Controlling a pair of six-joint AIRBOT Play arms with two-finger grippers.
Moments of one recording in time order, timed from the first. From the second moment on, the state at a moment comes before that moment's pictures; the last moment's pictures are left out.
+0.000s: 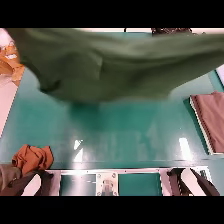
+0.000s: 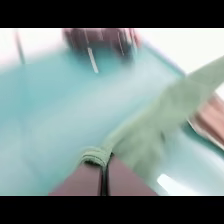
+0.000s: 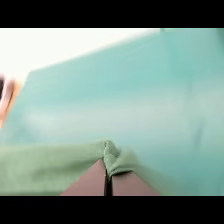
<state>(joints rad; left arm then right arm) 0.28 -0.86 1.68 0.54 -1.32 -1.01 -0.68 -0.84 1.52 -0.52 1.30 1.22</state>
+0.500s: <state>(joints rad) 0.28 -0.73 1.94 0.75 -1.24 -1.15 -0.68 -0.60 1.62 -0.69 1.00 1.32</state>
